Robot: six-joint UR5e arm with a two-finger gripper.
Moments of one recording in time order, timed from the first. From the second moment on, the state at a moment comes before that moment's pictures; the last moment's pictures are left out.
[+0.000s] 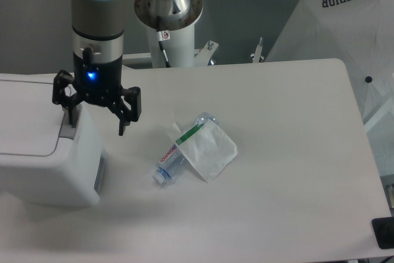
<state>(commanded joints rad) 2.16 -1.71 -1.53 -1.14 1.34 0.29</state>
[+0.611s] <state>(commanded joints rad) 2.16 -1.72 -1.48 -1.13 1.34 0.31</state>
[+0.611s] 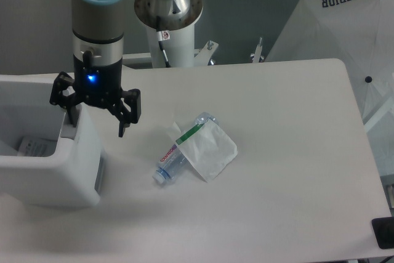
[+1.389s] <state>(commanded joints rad) 2.50 -1.78 -1.50 -1.10 1.37 0.65</state>
